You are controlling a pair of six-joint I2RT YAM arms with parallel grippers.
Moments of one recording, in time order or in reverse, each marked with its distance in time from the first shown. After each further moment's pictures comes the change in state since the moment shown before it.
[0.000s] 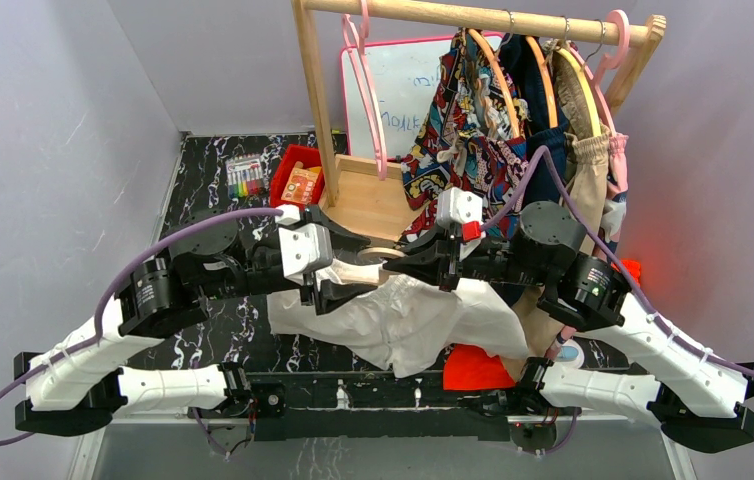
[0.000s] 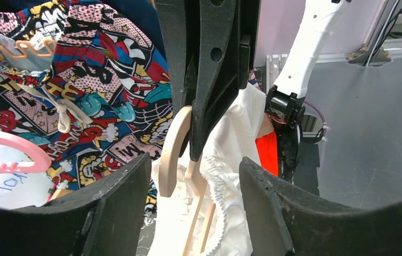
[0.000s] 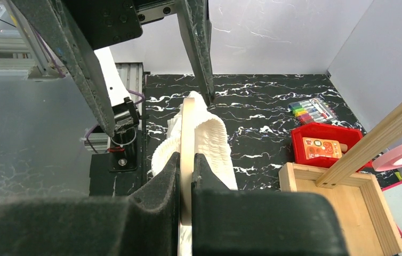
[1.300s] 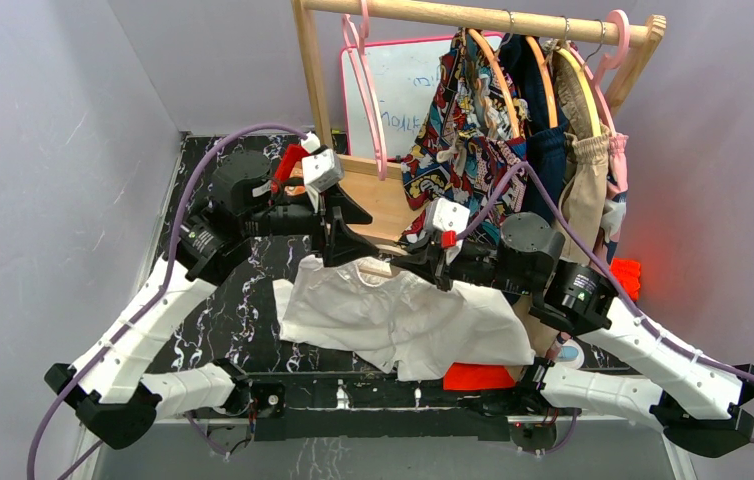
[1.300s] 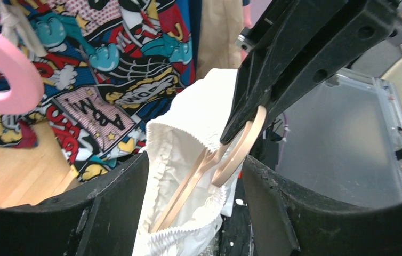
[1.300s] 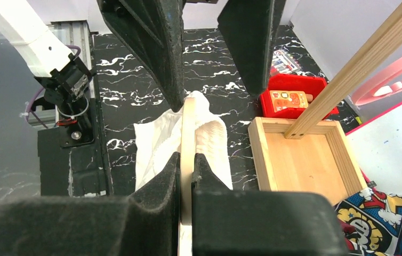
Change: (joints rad) left arm 0.500 0.148 -0.087 0.078 0.507 -0.256; right arm -0.005 -0.036 -0.122 -0.029 0.163 -0.079
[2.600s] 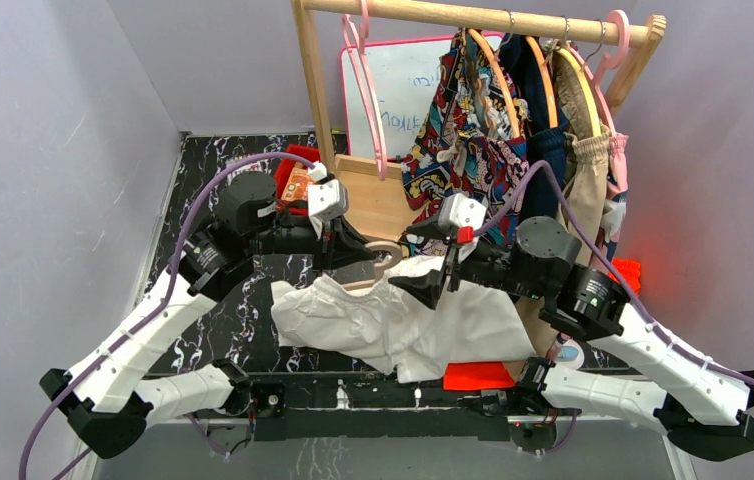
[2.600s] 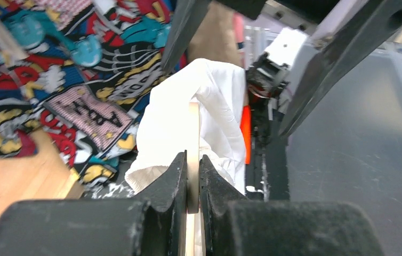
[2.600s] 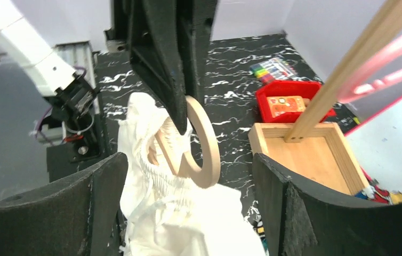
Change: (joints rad) left arm -0.046 -0.033 -0.103 0.055 0.092 0.109; right arm -0.001 -0.023 -0.001 0.017 -0.004 0.049
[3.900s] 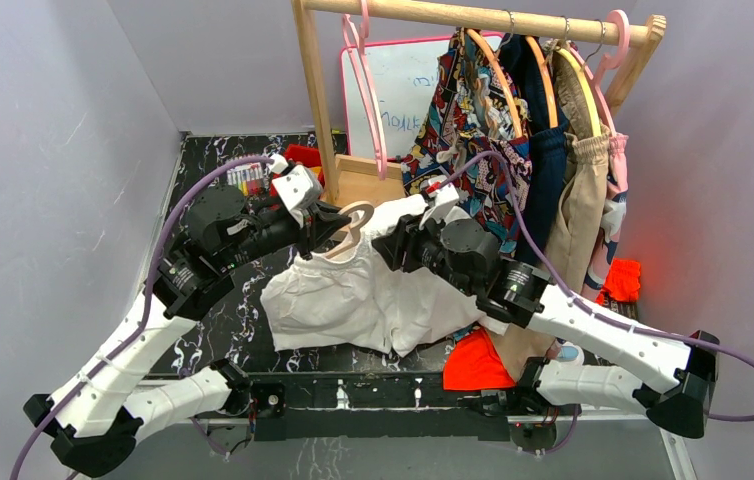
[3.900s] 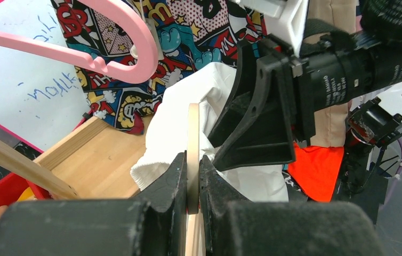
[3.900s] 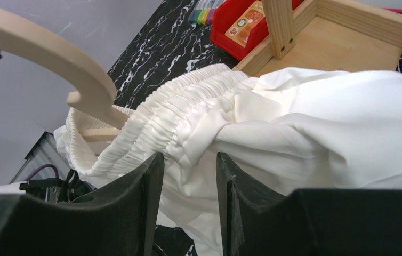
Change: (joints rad) left arm 0.002 -0.140 -0.066 0.075 -0.486 0.000; right arm 0.003 0.175 -0.179 0.227 0.498 0.605
